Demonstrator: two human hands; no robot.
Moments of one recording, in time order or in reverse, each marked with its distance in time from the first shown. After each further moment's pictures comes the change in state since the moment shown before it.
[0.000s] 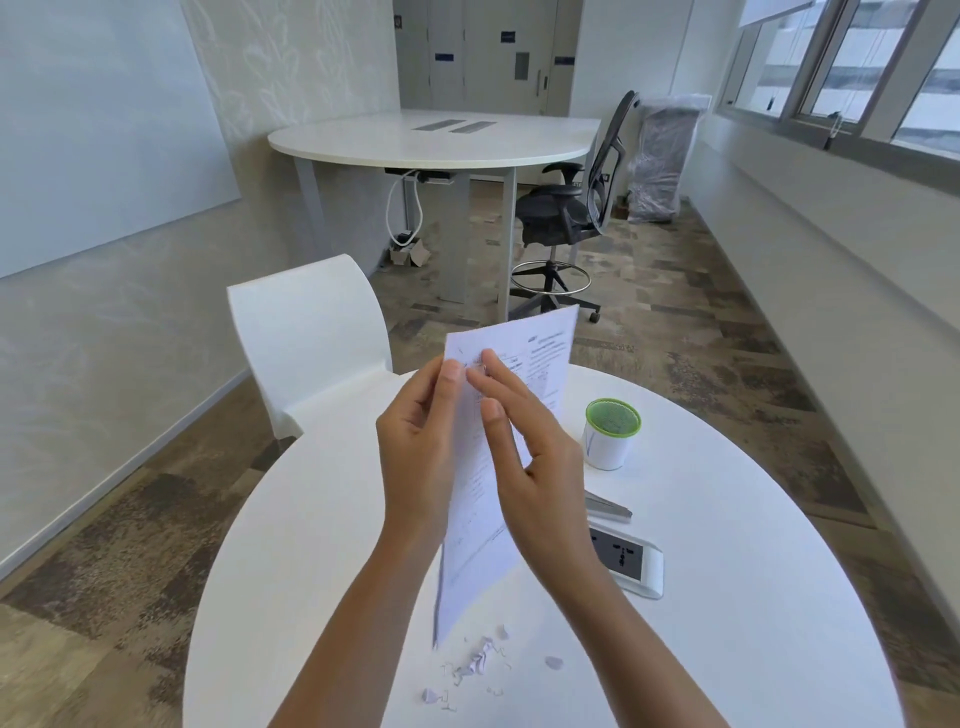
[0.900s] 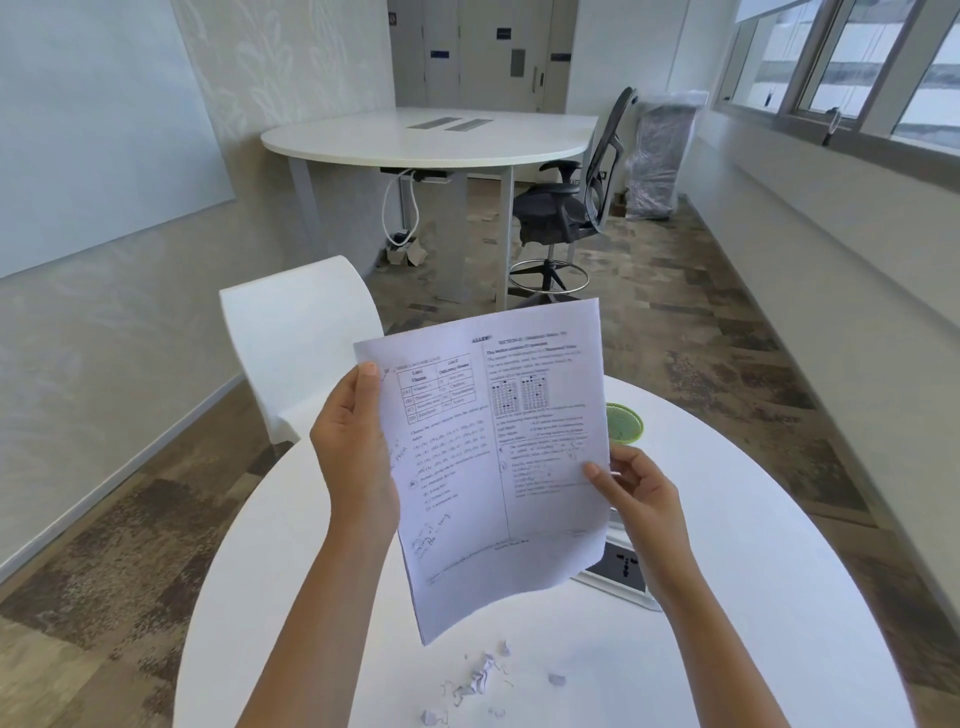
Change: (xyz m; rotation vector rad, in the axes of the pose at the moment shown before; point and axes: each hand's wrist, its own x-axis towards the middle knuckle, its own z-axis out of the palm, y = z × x) left_hand 0.041 -0.018 -0.028 -0.178 0.227 -0.106; right_hand -0.006 0.107 -0.088 0.203 0.089 0.480
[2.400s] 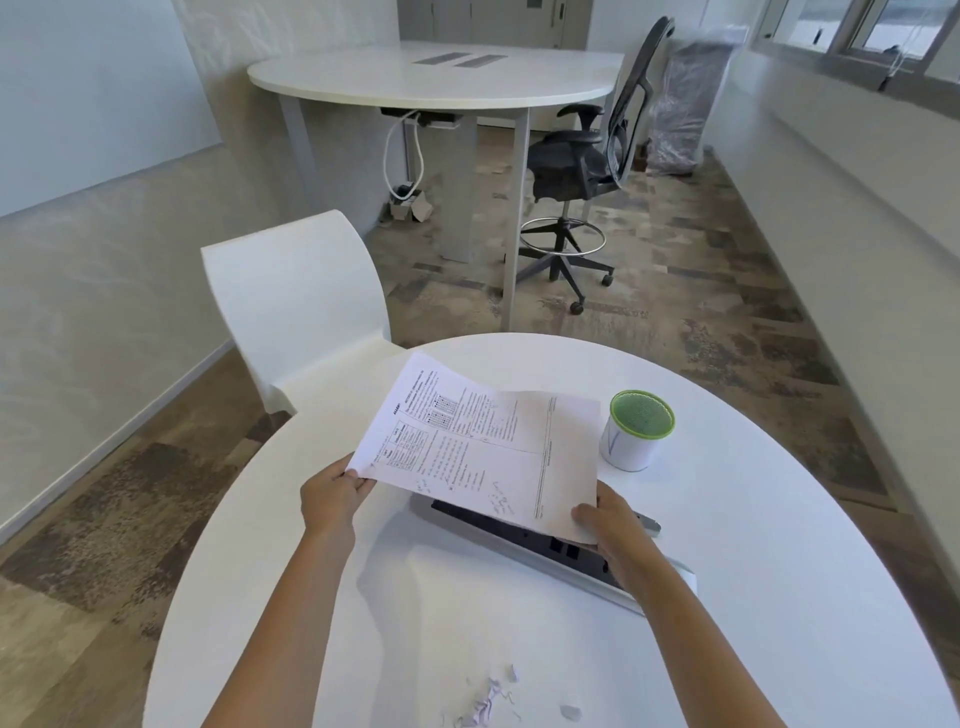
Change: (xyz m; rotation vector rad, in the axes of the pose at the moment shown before) left_hand 0.100 -0.157 -0.096 0.381 0.227 -0.468; right_hand 0.074 0.107 0.013 -0.200 -0.134 0.522
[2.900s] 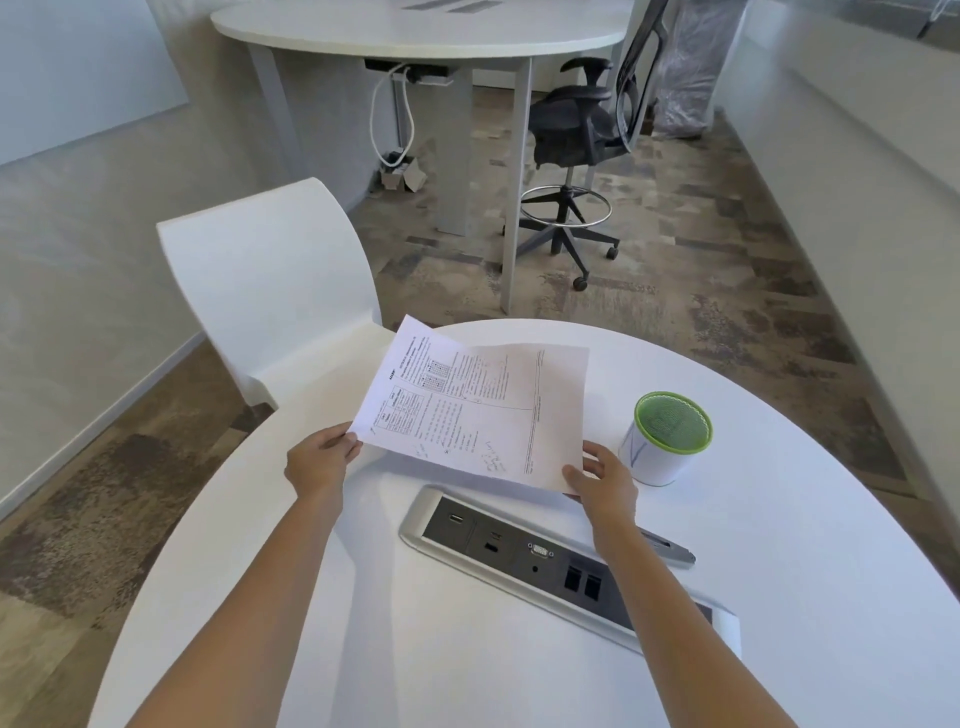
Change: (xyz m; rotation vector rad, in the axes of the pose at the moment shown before) left_hand 0.114 -0.013 0.041 0.100 0.062 0.087; right_hand 0.106 0.000 0.020 0.080 0.378 -0.058
